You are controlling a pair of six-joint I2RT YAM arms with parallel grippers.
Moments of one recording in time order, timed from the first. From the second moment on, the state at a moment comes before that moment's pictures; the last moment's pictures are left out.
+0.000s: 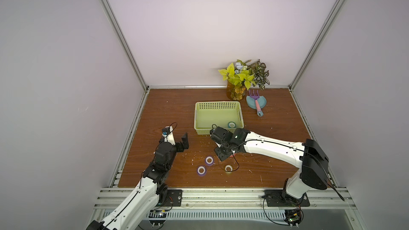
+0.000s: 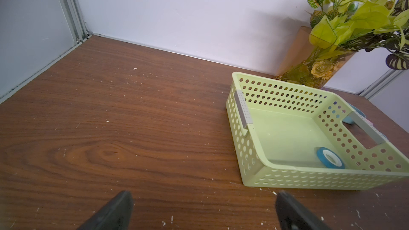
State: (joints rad) left arm -0.37 0.62 0.14 0.19 -0.24 -0.33; right arm 1.06 1.65 1.30 -0.90 0.14 0.41
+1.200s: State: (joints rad) left arm -0.37 0.62 0.14 0.19 -0.24 -0.33; right arm 0.62 2.23 2.05 -1.00 0.25 0.18
